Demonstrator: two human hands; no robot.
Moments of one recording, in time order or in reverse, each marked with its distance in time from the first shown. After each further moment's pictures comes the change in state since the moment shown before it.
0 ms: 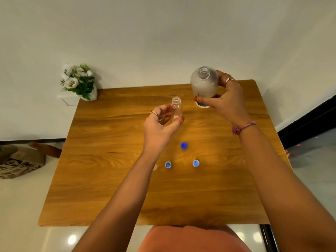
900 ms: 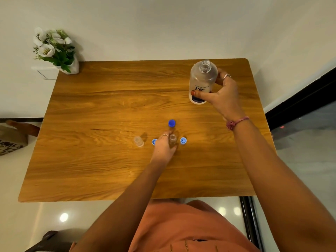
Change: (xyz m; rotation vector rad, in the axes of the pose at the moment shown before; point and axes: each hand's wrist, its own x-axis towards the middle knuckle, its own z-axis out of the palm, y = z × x) left_hand -0.070 -0.144 0.045 0.531 -0.316 -0.293; right_hand -0.045 0.043 -0.006 0.003 -0.031 0.129
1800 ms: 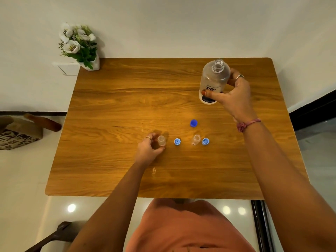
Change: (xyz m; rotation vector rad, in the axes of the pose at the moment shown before) left_hand 0.003 -0.099 -0.091 -0.059 0.083 -0.075; right_hand 0.000 -0.026 0.050 -0.006 0.004 0.032
